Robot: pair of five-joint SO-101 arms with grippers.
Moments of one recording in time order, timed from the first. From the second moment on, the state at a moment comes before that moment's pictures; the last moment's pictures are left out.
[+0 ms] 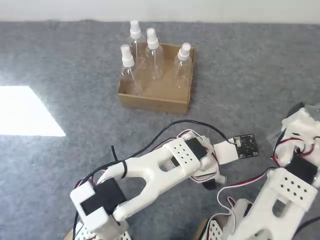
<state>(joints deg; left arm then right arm) 49.8 6.3 29.3 52.1 -18.9 30.9 -53.1 53.4 39.7 -21.1</state>
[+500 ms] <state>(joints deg) 50.5 22.8 10.2 65.8 -18.7 30.9 -53.1 53.4 39.7 -21.1</state>
